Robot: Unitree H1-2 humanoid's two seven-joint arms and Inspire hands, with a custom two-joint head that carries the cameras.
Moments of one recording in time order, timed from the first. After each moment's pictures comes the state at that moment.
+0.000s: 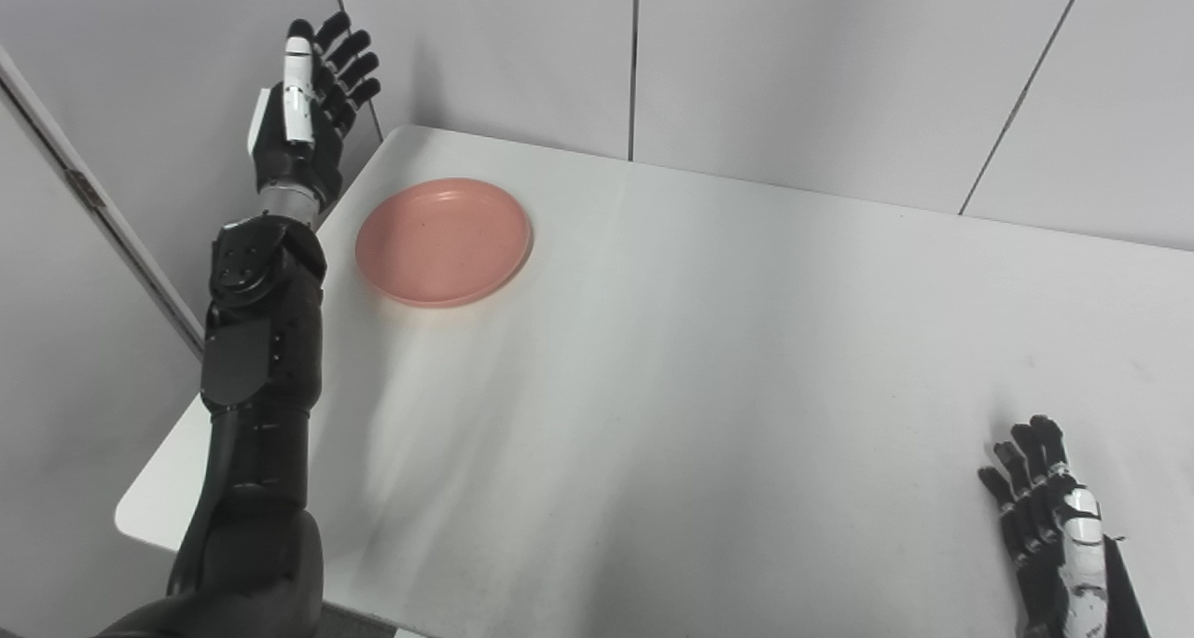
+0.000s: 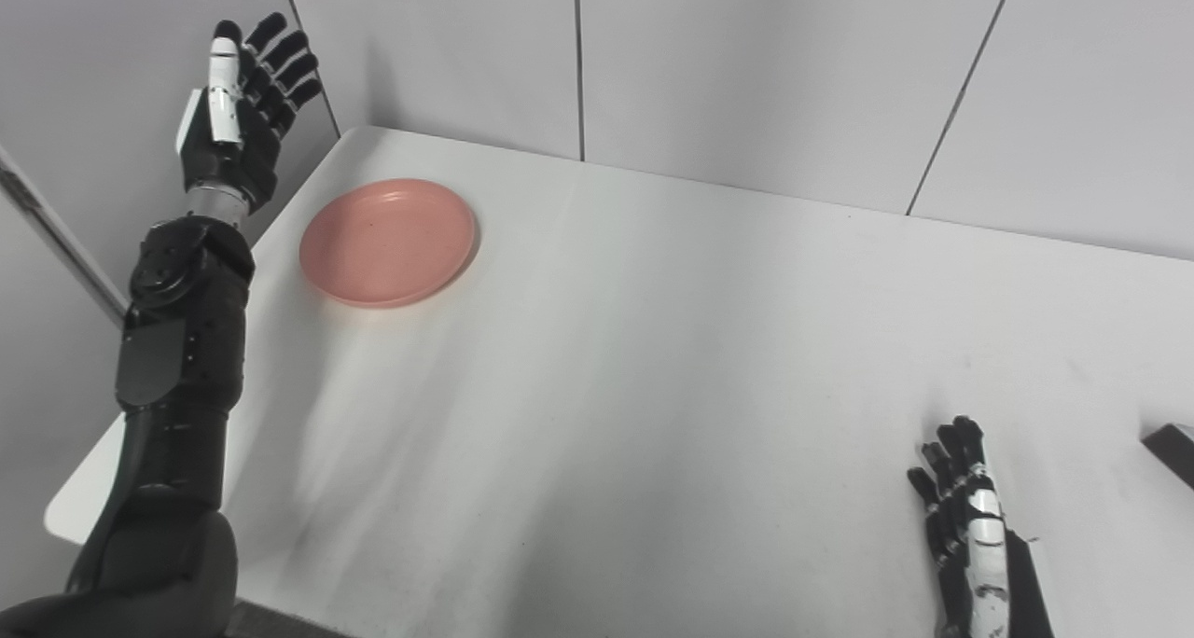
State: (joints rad) left arm -0.59 0.43 0.47 0.33 -0.35 0.10 -0.08; right arm 0.08 -0.11 0.00 -0.16 0.21 -0.05 0.17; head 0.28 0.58
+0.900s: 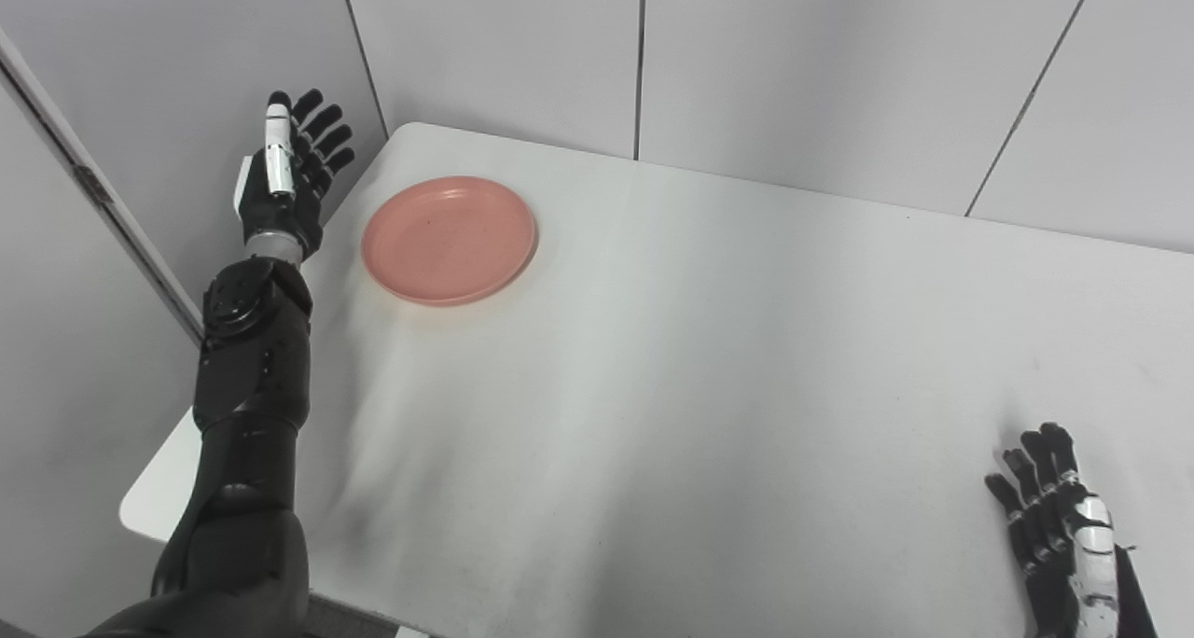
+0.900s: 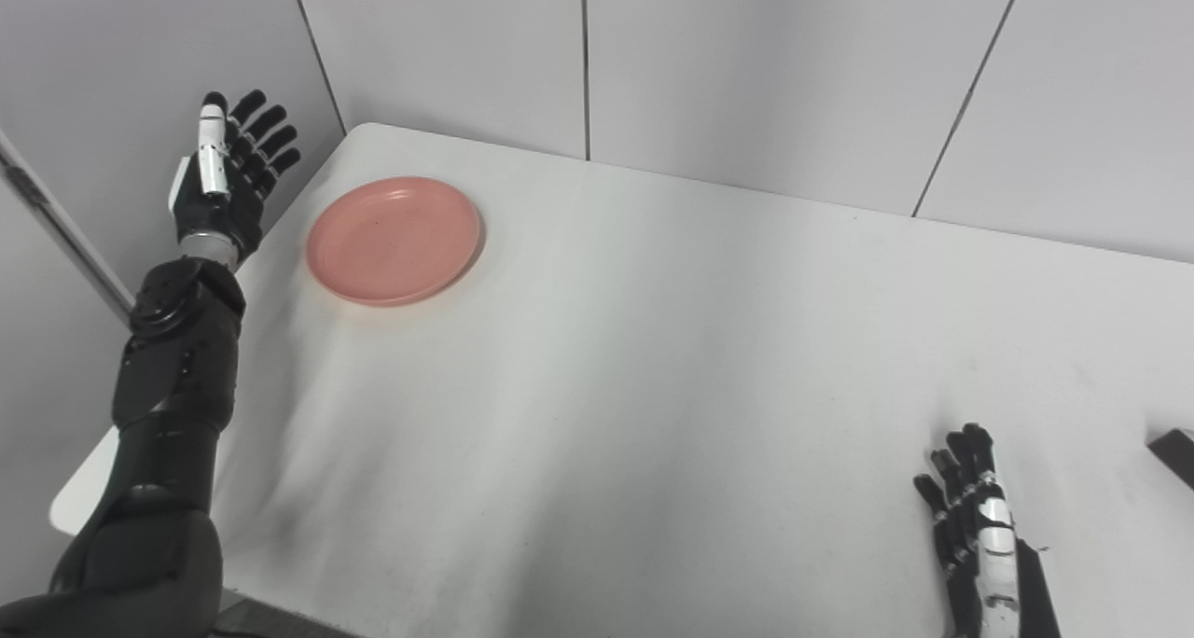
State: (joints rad) left arm -0.57 0.45 0.50 0.55 -0.36 0.05 -0.06; right arm 0.09 -0.11 -0.01 -0.16 0.22 -0.04 0.17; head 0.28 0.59
